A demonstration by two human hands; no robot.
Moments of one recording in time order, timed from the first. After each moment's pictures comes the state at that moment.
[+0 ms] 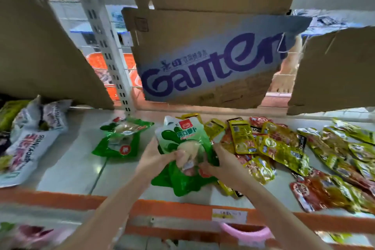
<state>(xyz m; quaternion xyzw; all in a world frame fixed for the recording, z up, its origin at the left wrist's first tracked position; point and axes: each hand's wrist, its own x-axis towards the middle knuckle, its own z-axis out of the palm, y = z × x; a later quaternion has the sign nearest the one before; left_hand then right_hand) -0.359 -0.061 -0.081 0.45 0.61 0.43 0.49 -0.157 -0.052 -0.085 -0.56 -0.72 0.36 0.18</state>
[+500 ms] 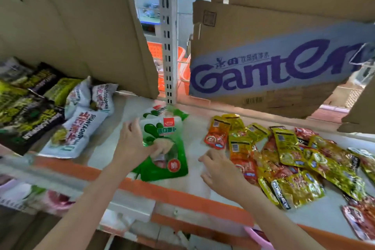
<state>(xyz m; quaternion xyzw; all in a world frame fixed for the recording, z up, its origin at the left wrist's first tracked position) -0.516 -0.076 -0.092 0.54 0.80 0.24 0.12 -0.269 -0.057 -0.112 -0.41 -0.90 0.10 0.05</state>
